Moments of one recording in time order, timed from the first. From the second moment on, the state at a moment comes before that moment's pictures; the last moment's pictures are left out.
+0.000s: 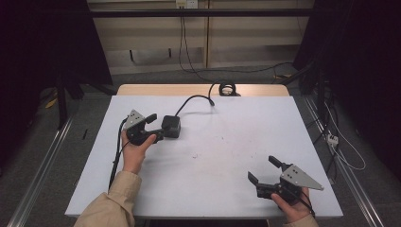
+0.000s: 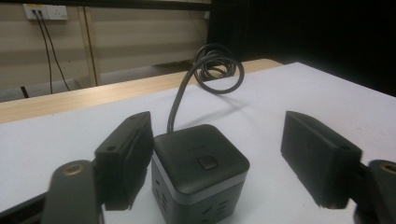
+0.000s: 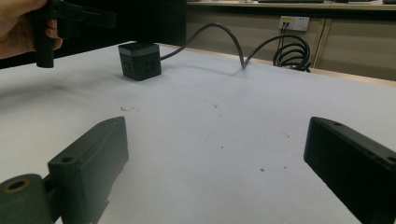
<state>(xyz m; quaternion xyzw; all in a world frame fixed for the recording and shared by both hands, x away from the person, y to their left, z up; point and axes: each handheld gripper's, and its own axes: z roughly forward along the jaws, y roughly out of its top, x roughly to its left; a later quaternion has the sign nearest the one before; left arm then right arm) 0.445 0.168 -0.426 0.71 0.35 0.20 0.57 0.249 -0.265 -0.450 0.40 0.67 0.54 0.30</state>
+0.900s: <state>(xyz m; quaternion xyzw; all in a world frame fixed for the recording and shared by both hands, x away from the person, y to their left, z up) 0.450 0.169 -0.432 0.72 0.36 0.20 0.56 0.249 -0.265 -0.450 0.40 0.67 0.54 0.30</state>
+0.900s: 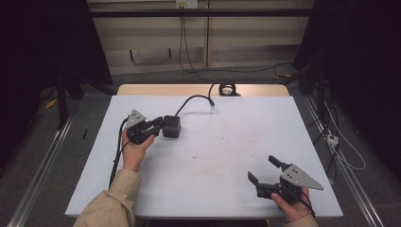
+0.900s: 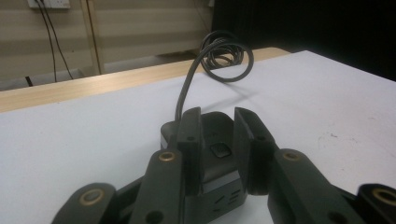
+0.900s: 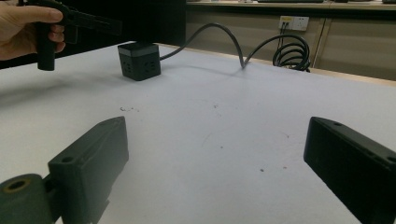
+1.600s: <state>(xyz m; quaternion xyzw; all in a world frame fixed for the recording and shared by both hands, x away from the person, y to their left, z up) 0.457 0.158 -0.428 0.74 0.35 0.19 0.54 0.248 -0.264 -0.450 0.40 0.67 0.54 0.30</state>
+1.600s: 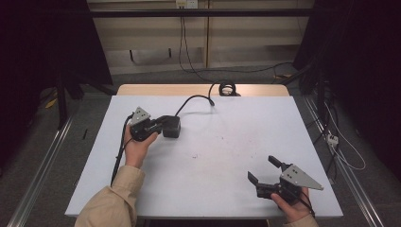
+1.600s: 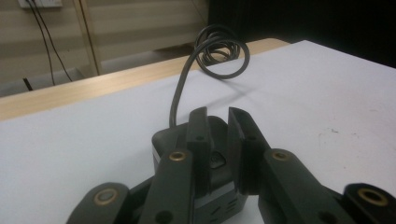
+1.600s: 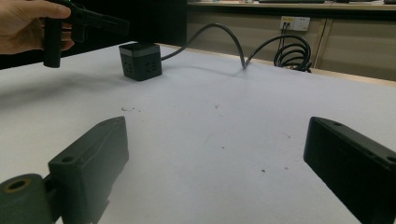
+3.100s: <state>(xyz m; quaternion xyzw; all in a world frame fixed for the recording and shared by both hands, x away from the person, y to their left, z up) 0.466 0.146 -0.433 0.77 0.36 0.19 0.50 0.249 -0.265 -0.450 0.40 0.67 0.54 0.30</state>
